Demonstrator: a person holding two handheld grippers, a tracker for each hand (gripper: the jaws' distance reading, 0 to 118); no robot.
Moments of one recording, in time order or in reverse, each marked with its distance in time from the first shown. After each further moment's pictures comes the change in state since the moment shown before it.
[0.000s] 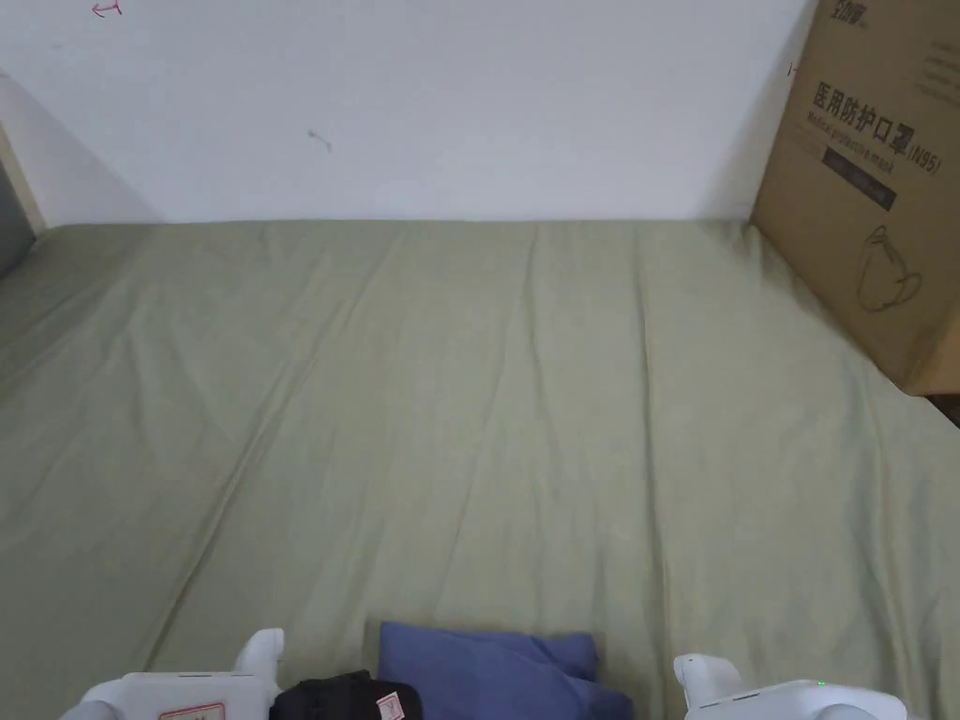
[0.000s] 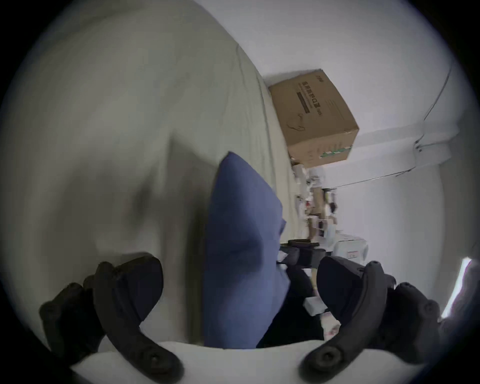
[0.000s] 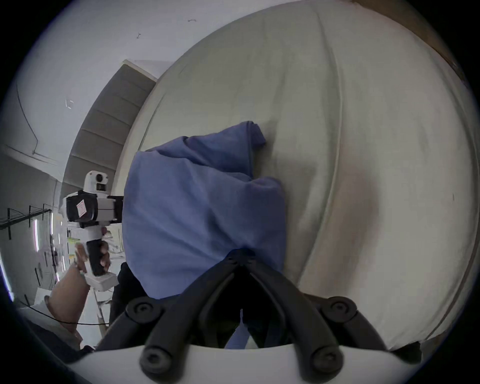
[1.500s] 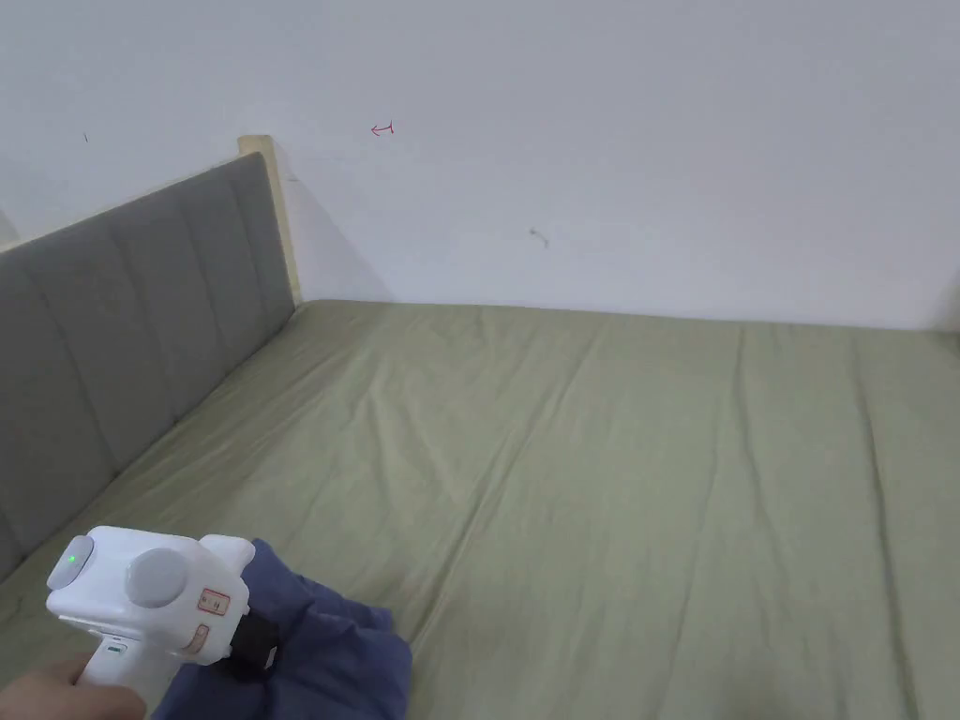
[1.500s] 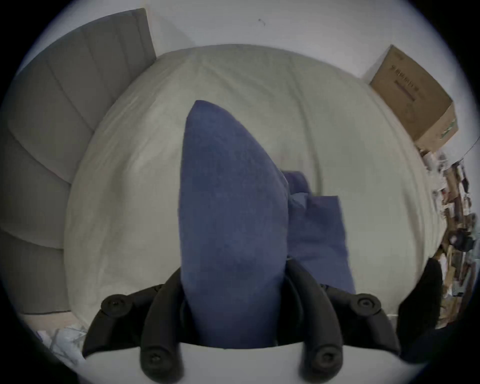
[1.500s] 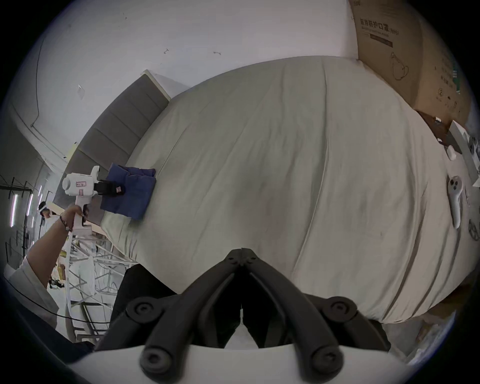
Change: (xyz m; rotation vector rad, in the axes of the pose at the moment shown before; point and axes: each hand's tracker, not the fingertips) left arm -0.003 0.090 0.239 0.097 1.081 -0.286; right arm -0.084 -0.005 0.095 0.190 -0.140 0.148
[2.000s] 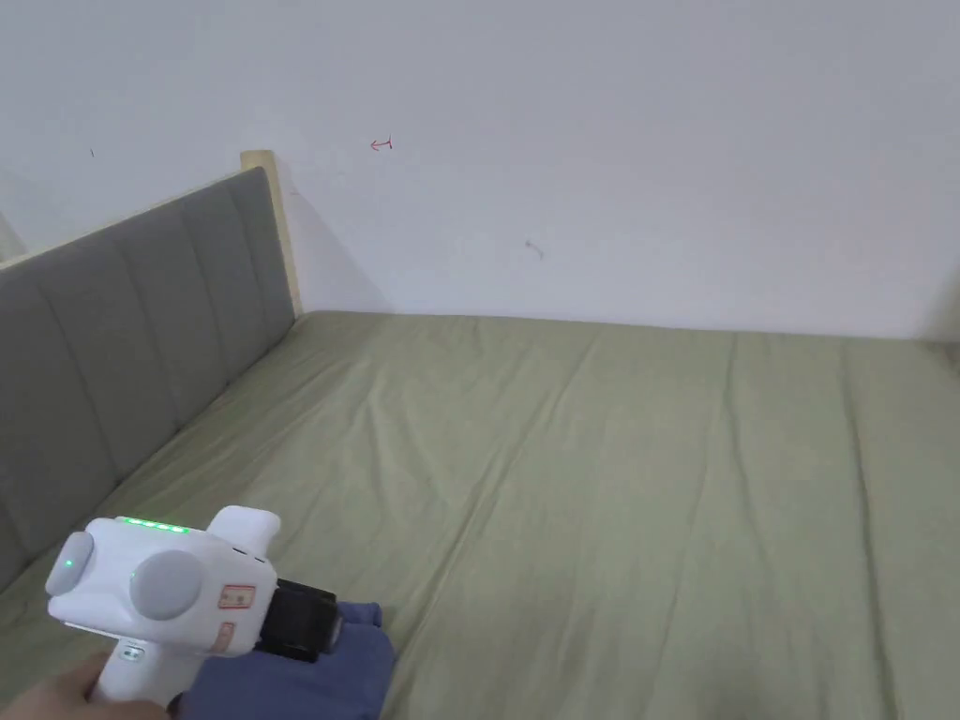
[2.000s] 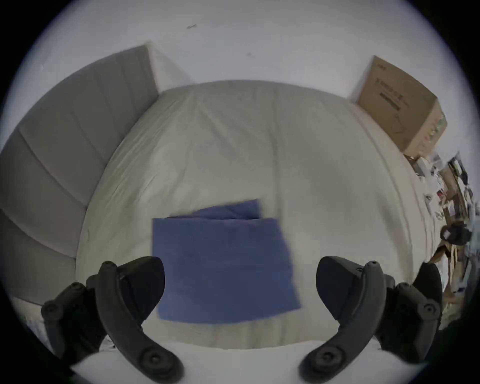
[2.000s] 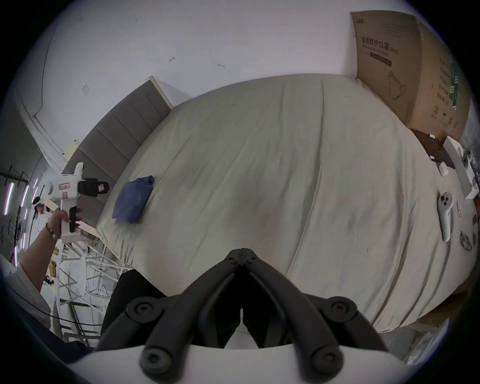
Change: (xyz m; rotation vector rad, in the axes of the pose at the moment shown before) left arm 0.079 -0.020 0.081 0.216 -0.050 -0.046; right arm -0.004 0.003 0.021 0.091 -0.035 0.056
